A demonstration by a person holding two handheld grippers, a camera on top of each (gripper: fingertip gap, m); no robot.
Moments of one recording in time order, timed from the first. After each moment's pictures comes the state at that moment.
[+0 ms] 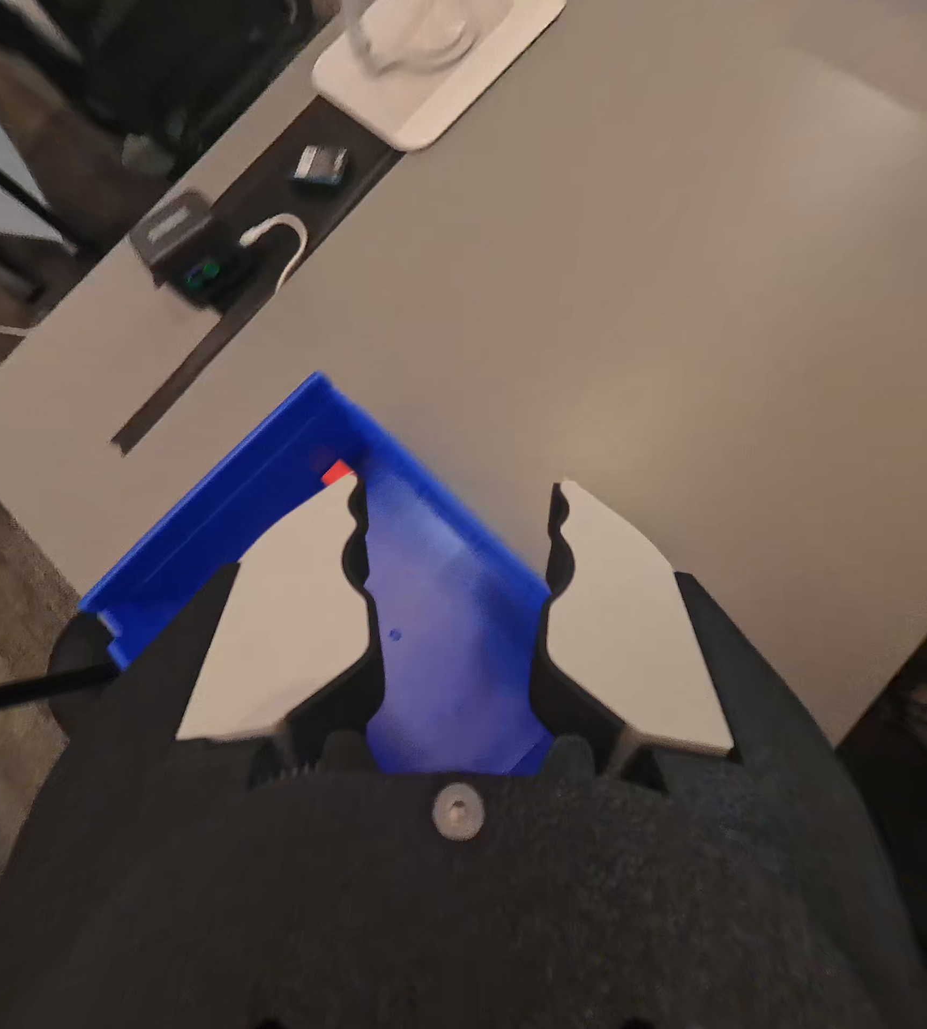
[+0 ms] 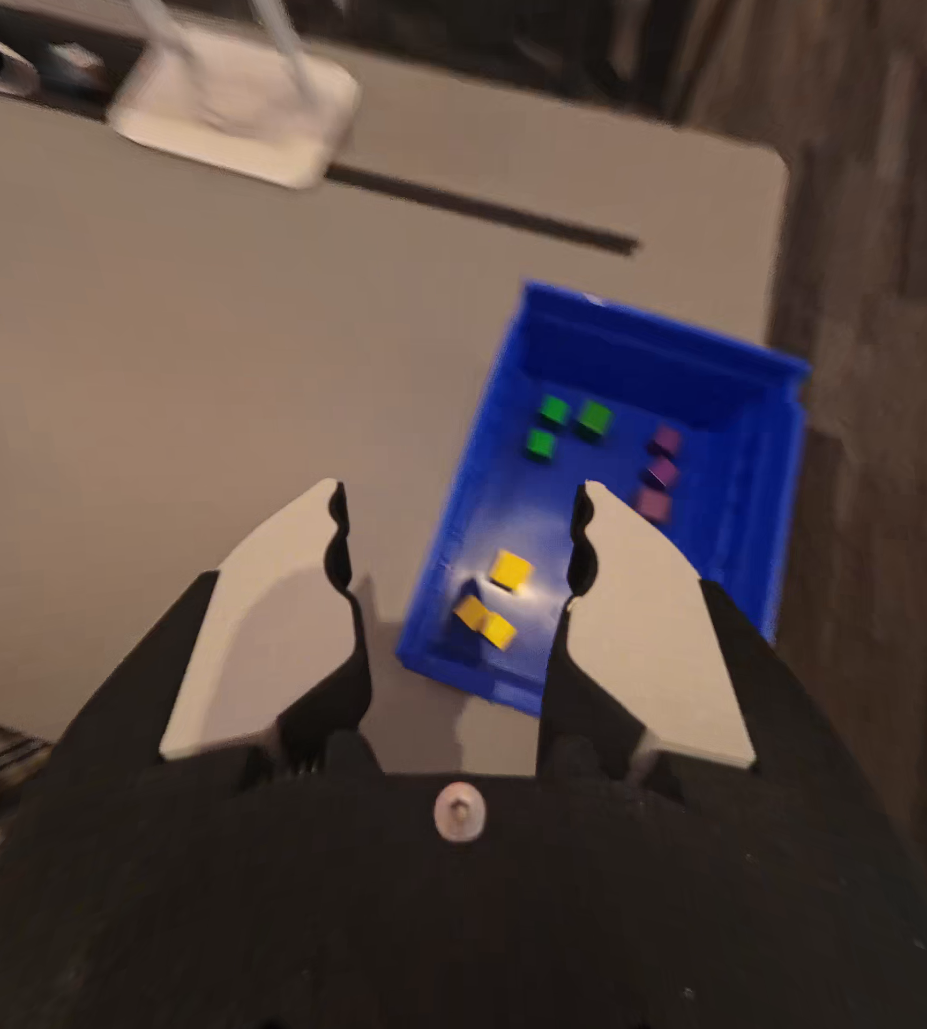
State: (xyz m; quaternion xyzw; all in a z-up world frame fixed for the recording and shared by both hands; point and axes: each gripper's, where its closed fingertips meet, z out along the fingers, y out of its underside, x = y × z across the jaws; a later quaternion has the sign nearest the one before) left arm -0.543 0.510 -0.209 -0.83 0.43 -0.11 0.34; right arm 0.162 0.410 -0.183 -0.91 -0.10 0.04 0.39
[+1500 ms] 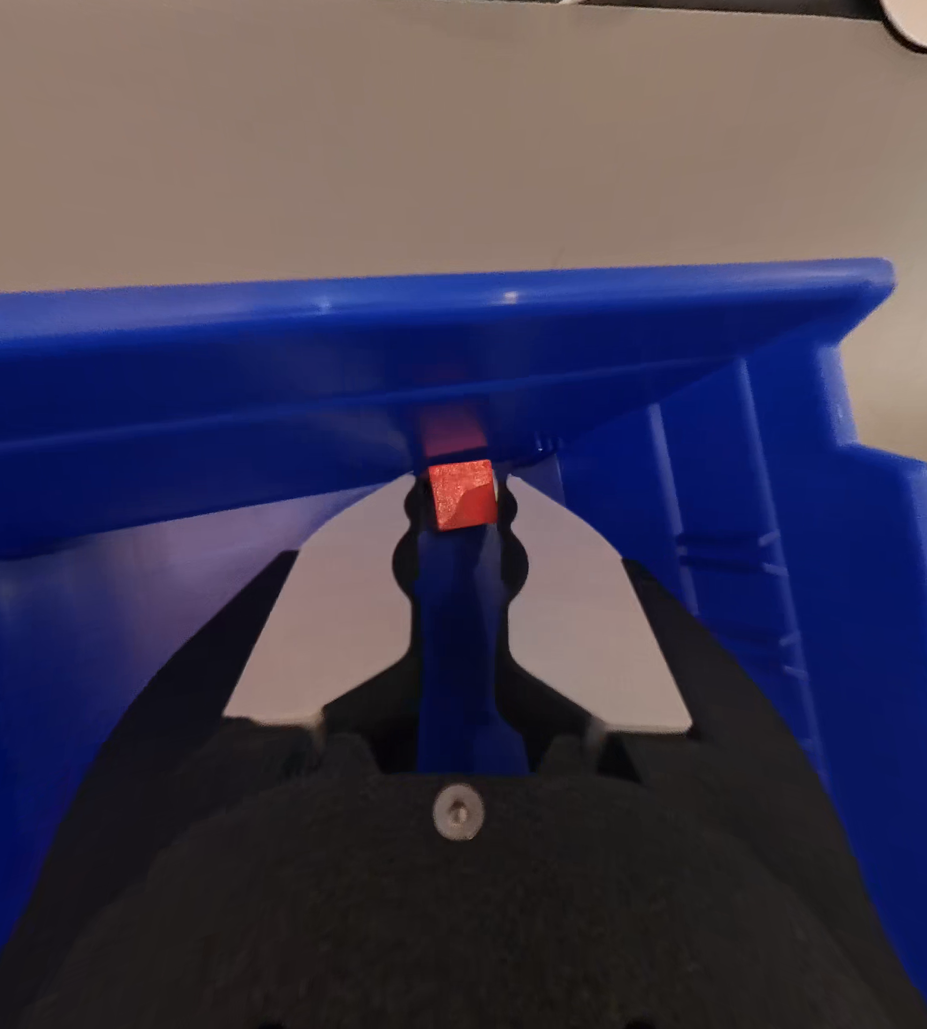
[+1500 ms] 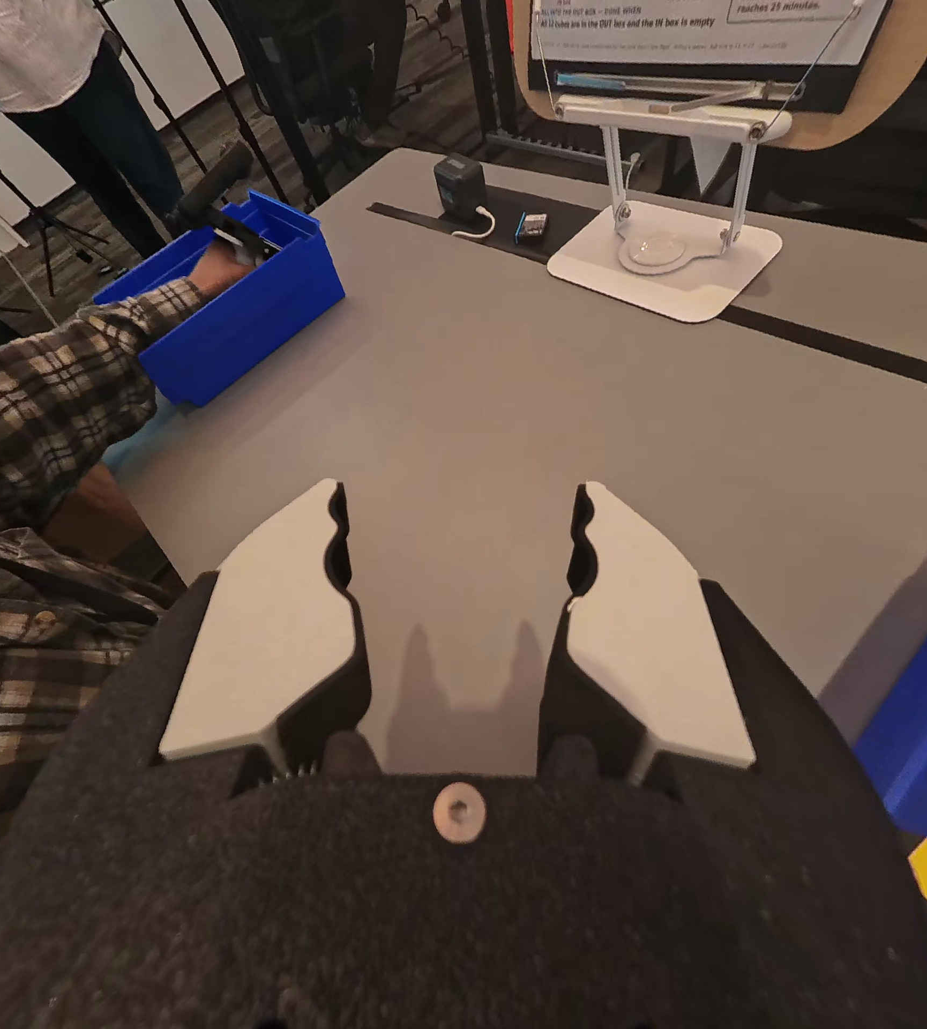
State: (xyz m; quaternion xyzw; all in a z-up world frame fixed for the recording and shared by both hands) left arm -0.579 0.641 -0.397 -0.94 0.13 -0.17 0.28; right arm -0.037 0.392 -0.177 -0.82 -0.22 0.27 0.45
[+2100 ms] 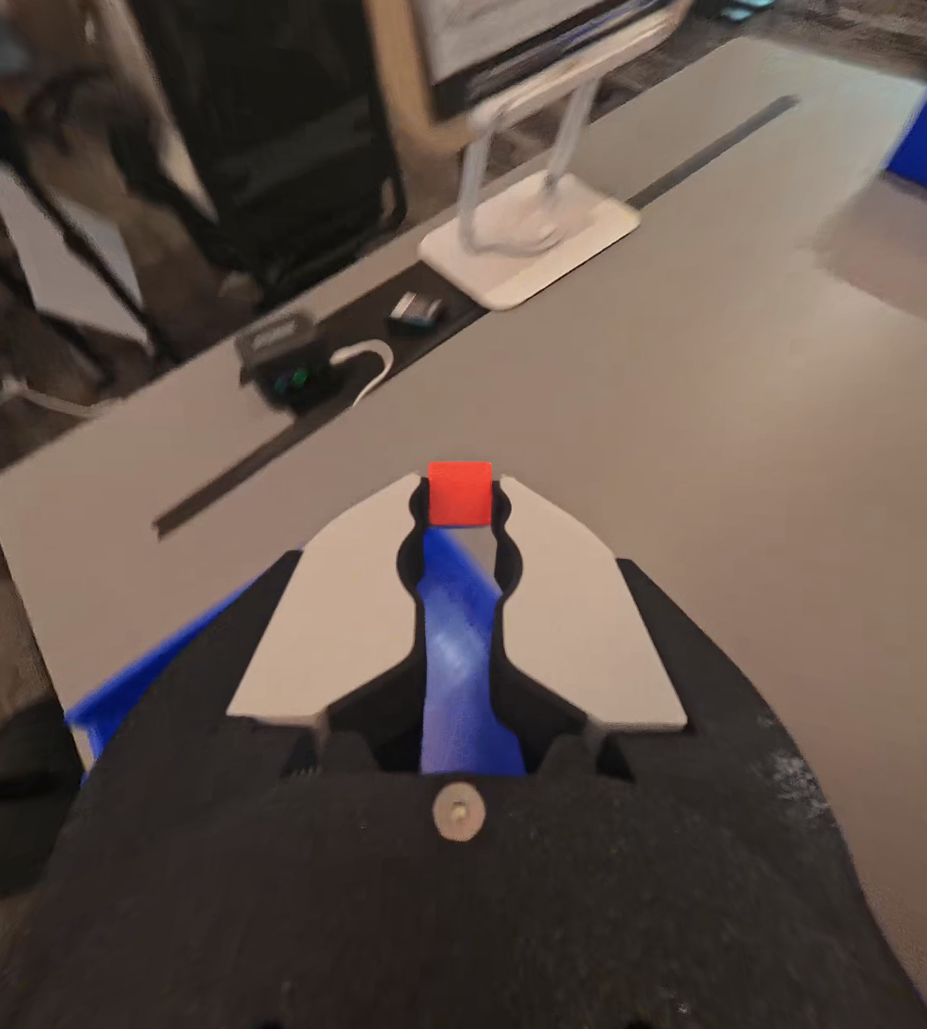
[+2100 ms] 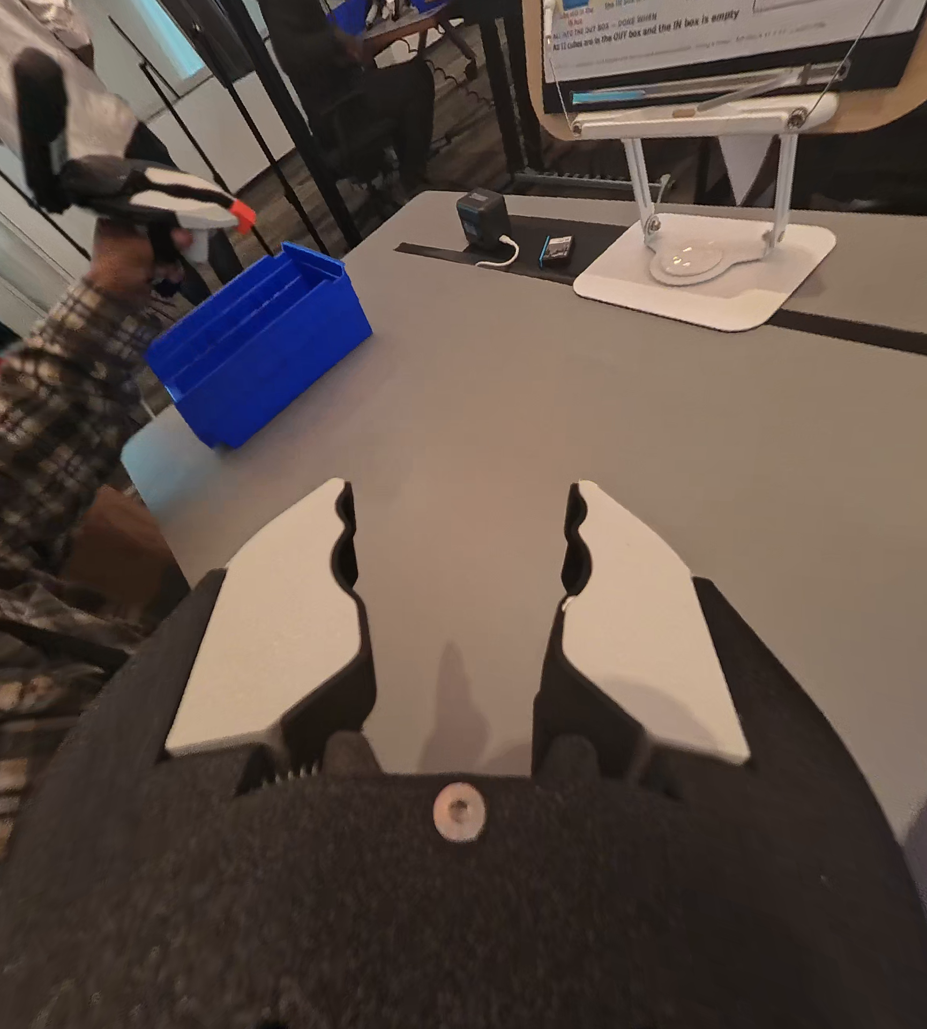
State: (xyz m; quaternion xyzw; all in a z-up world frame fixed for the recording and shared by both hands) left arm -0.526 0.574 -0.203 -0.79 0.36 -0.16 0.47; right arm -0.056 0.413 -0.193 -0.81 -0.20 0.32 0.46
